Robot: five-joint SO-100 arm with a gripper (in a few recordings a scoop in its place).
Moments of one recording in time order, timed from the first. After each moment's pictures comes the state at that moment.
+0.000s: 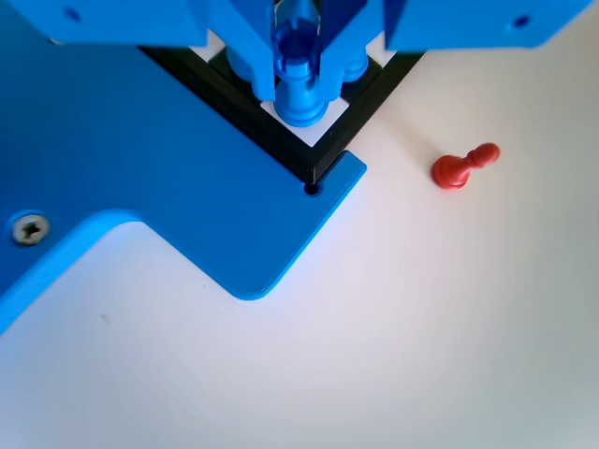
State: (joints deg) arm 38.6 106.0 159.5 25.3 -166.9
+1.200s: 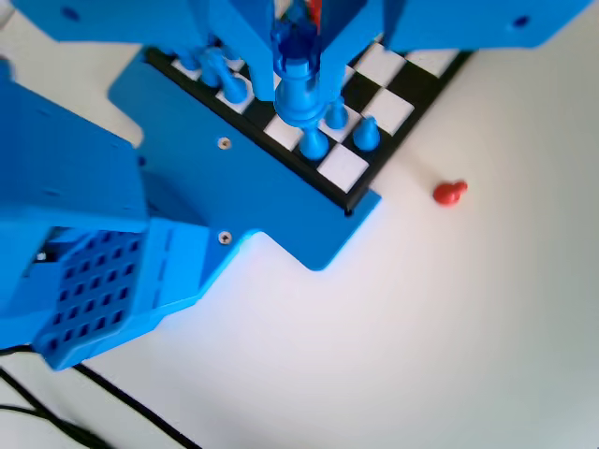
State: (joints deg) arm 36.4 114.5 125.4 86.3 -166.9
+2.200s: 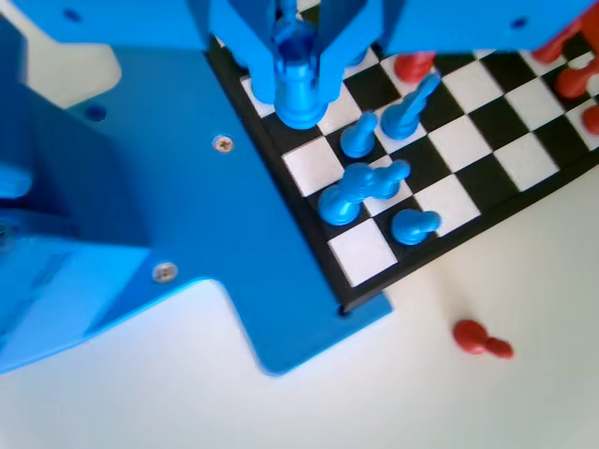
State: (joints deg) arm 15.6 125.9 155.2 56.6 -166.9
